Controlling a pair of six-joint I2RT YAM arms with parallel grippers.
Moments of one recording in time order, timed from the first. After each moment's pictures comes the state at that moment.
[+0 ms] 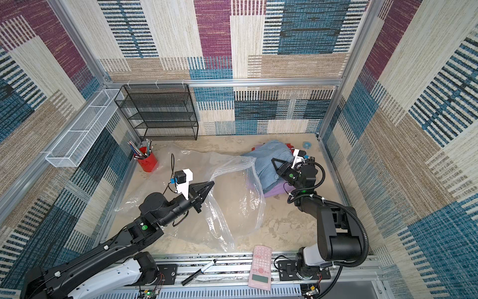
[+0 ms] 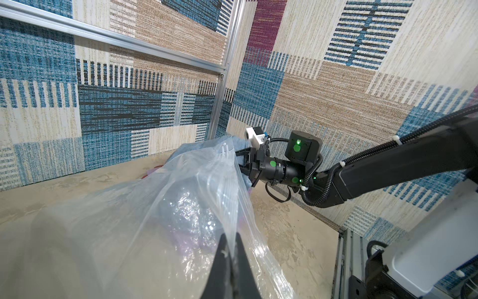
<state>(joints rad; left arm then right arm) -0.82 0.86 0.58 0.36 0.08 -0.26 -0.05 1.46 0.52 0.84 -0.63 0.95</state>
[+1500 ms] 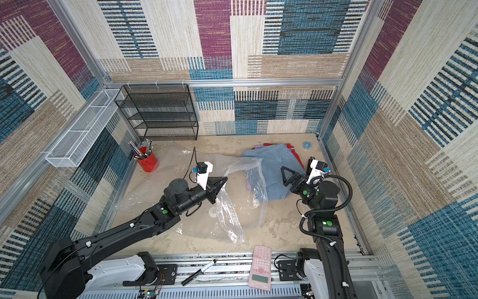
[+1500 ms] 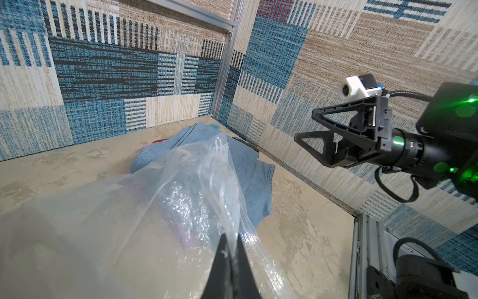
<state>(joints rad) -0.79 1.20 0.71 0.40 0.11 -0.26 -0.11 0.69 0.53 0.03 -0.52 0.72</state>
